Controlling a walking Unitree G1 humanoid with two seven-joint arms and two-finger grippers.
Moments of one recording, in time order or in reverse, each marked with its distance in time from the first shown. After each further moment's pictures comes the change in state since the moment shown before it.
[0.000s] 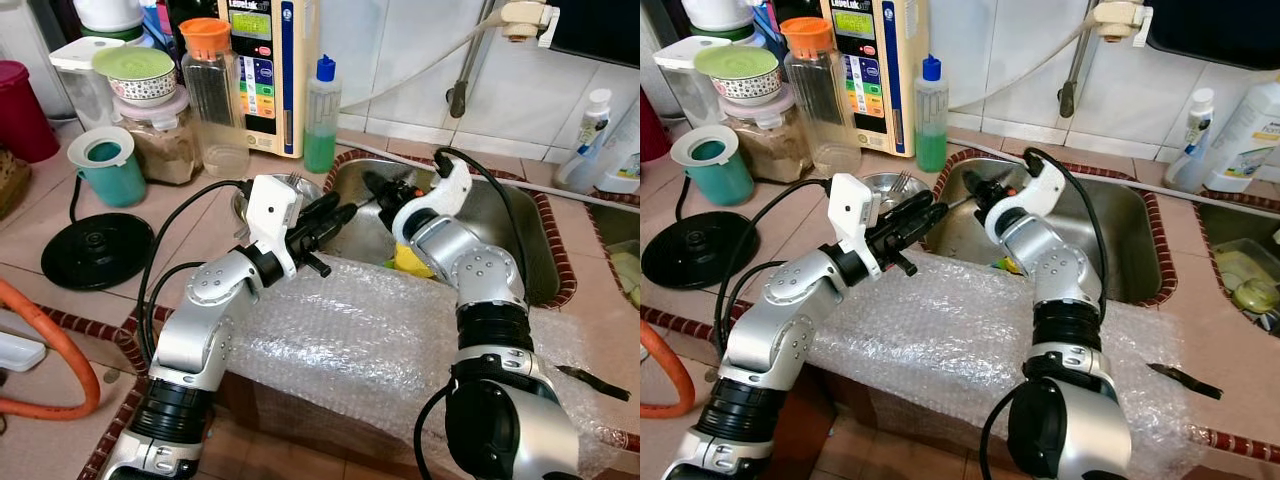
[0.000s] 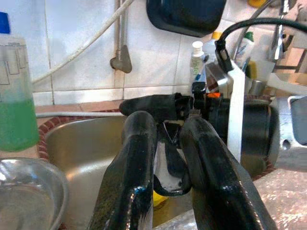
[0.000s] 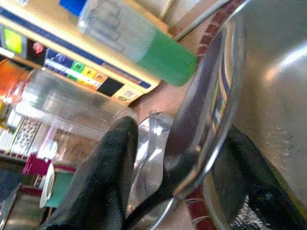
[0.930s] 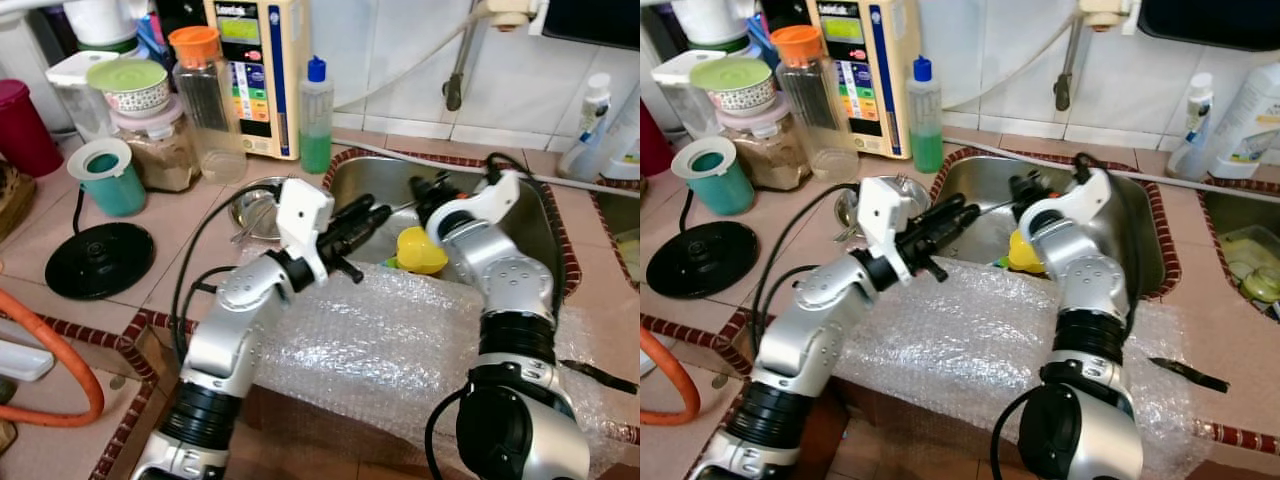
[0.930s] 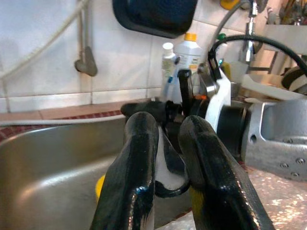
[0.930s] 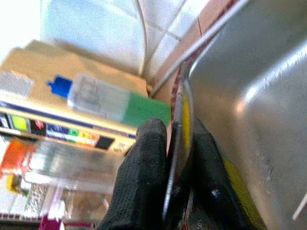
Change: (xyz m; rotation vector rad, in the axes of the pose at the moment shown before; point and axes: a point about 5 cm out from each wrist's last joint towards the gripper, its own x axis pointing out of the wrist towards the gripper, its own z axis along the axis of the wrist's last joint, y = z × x) left arm 0.020 -0.028 -0.005 -0.062 -0.048 -0.074; right arm -0.018 -0.017 0.034 0.107 -0.170 -0.070
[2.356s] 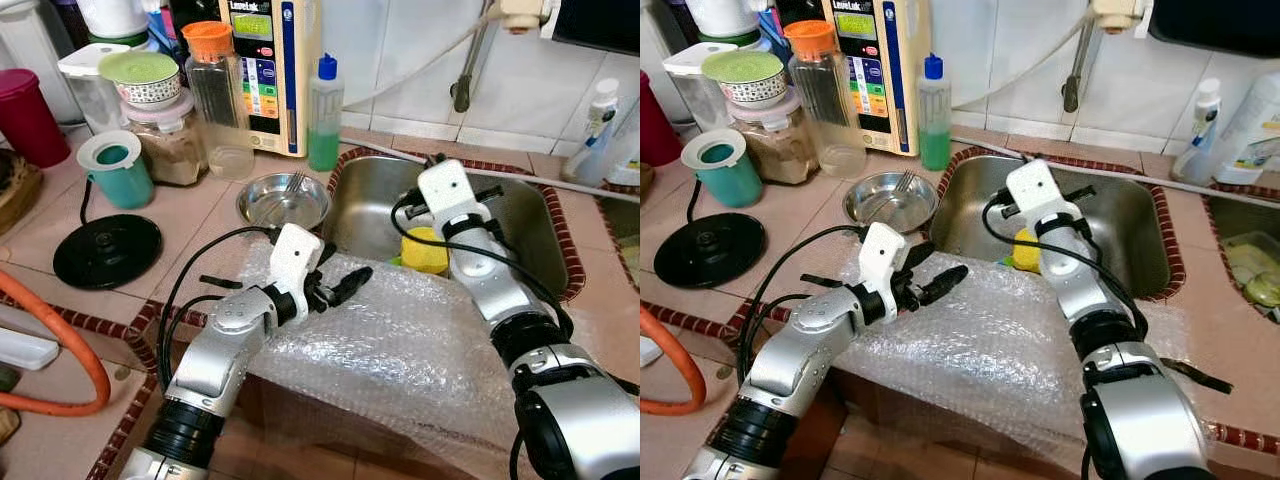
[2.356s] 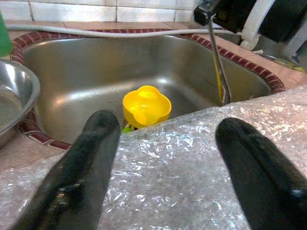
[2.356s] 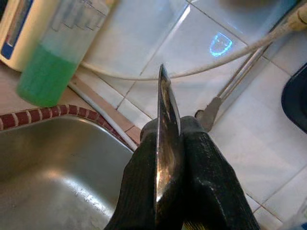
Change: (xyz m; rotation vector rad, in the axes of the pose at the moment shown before) left arm -0.030 0.016 -0.048 0.008 0.299 0.087; right arm 0.009 -0.016 -0.004 -1.678 -0.387 0.072
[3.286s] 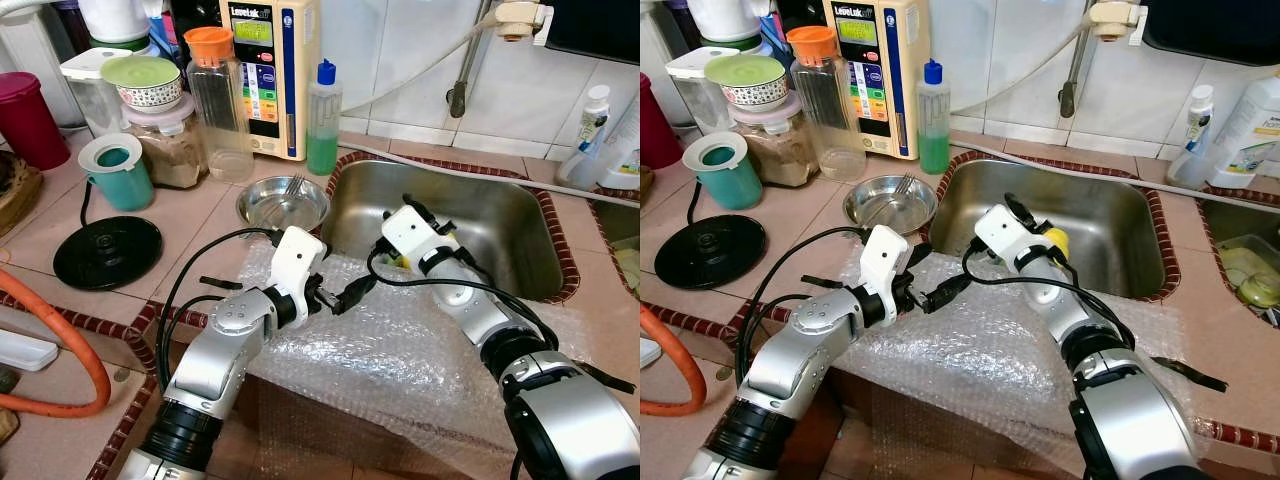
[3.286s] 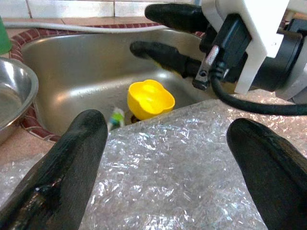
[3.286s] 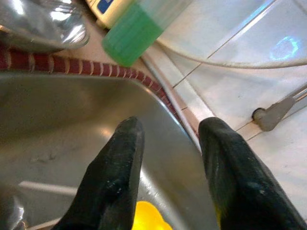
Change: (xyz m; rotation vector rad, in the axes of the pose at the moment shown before) left arm -0.002 -0.001 -0.002 0.012 0.040 0.007; right arm -0.020 0.040 -0.026 -0.144 0.064 0.253
